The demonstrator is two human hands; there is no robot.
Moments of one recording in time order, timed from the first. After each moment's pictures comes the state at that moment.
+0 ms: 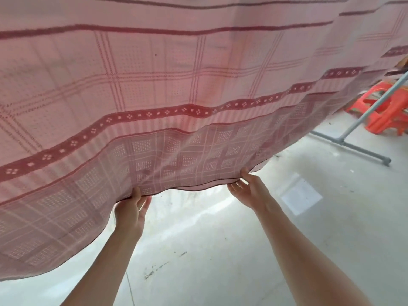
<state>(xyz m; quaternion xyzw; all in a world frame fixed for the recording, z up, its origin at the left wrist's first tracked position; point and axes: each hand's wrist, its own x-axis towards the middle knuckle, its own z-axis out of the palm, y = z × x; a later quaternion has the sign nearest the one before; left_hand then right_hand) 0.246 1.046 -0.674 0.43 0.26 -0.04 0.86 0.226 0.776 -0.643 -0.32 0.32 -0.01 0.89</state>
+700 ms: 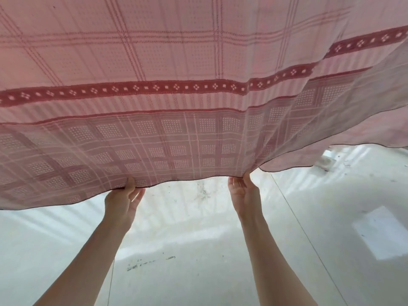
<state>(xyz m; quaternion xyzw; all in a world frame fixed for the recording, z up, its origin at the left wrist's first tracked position) 0.236 0.986 -0.692 0.48 0.27 0.11 0.83 0.269 0.730 -0.723 -0.10 0.16 0.00 0.98</state>
